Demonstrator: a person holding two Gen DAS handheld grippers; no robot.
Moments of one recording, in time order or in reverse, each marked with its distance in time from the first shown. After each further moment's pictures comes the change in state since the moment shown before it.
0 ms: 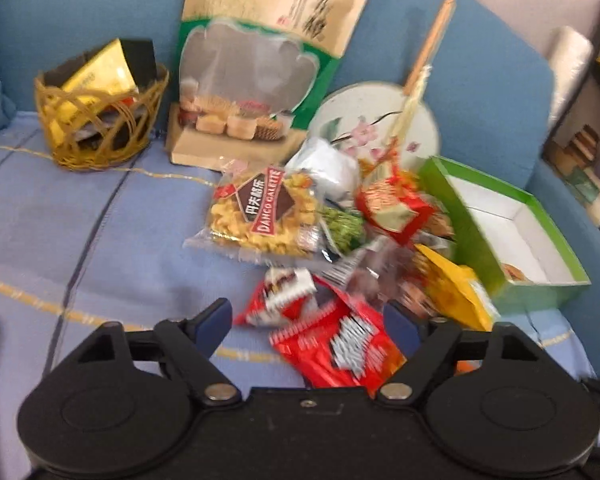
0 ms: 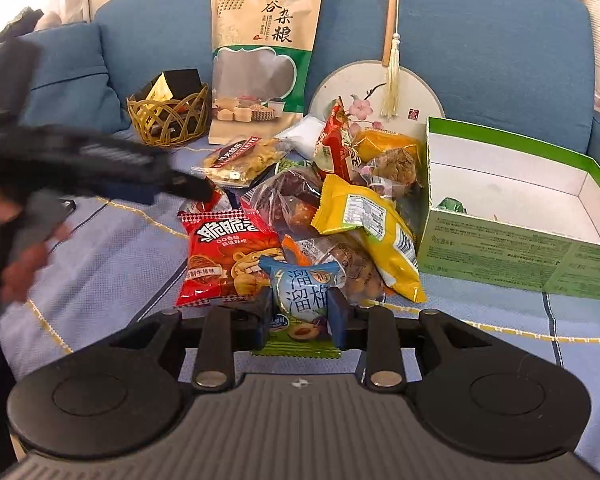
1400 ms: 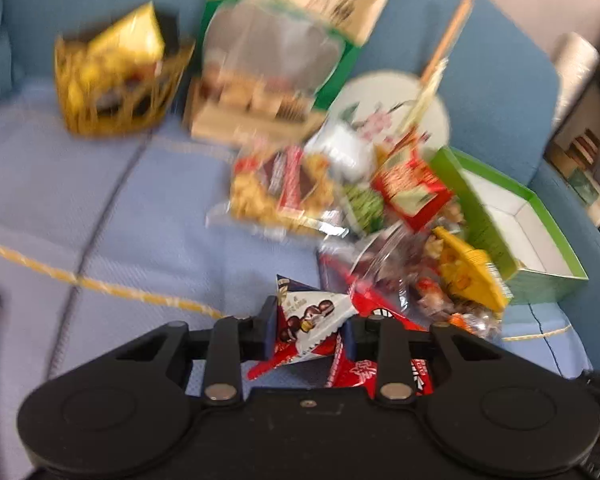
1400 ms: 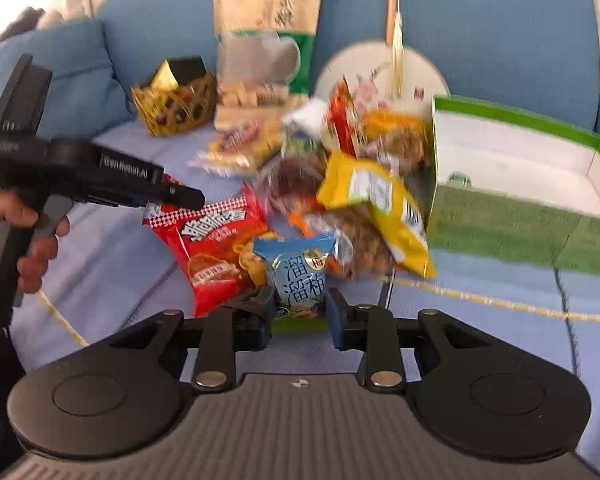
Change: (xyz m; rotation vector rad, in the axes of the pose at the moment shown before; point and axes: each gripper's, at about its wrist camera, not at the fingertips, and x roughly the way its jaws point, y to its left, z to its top) left arm -0.019 0.021 -0.019 0.000 -0.030 -0.027; right arm -0.010 0.000 0.001 0.017 0.004 0.047
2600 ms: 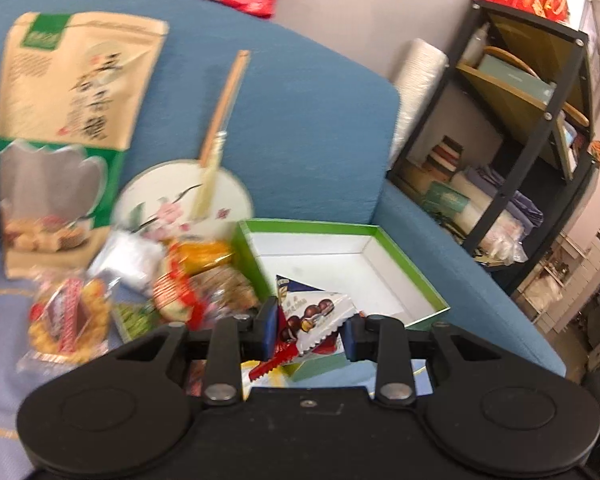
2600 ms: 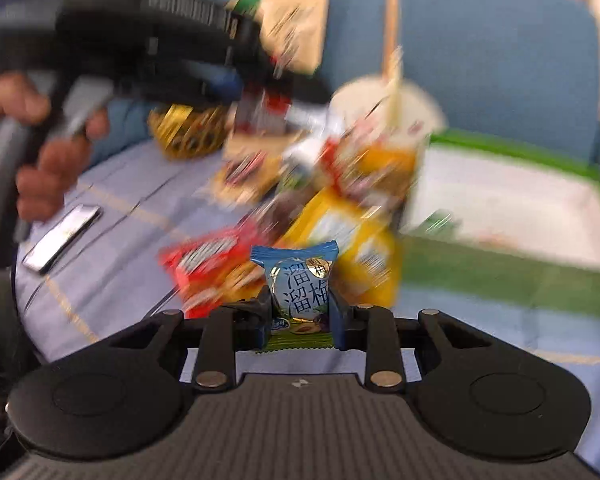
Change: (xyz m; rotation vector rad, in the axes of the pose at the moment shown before) left arm -0.014 -0.137 0.065 0.182 -0.071 -0.320; right arm -0.042 -0.046 0.027 -0.028 -0.061 0.006
